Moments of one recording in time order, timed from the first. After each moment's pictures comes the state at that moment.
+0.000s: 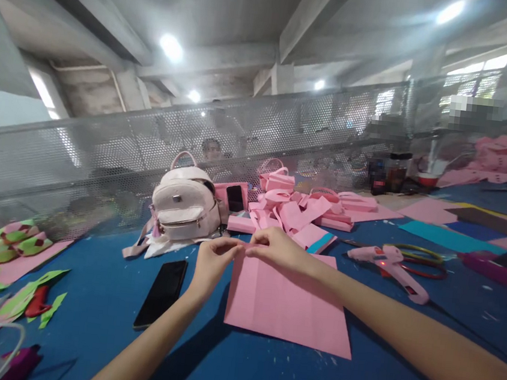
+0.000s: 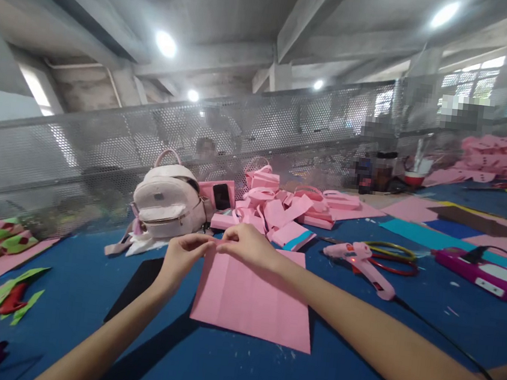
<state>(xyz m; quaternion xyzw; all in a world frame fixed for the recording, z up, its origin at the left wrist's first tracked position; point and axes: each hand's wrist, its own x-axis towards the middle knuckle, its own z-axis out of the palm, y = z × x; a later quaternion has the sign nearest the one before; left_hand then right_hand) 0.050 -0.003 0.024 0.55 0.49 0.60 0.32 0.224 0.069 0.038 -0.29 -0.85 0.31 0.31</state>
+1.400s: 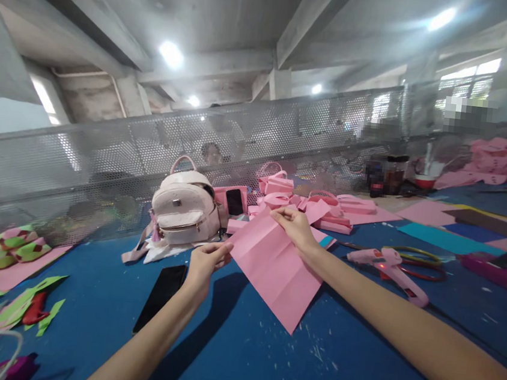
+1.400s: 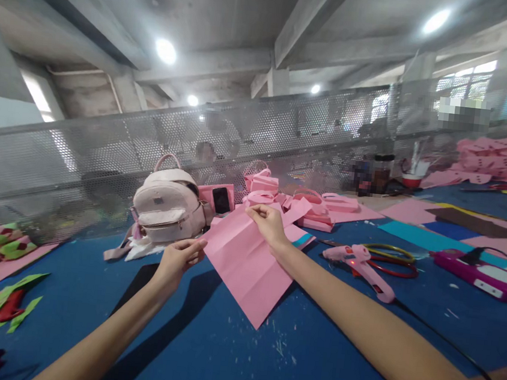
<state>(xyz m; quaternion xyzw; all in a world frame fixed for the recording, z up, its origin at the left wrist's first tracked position) 0.032 0.013 0.012 0.41 0.51 0.64 0.40 0.237 0.128 0.029 -0.31 -0.64 0.36 0.60</state>
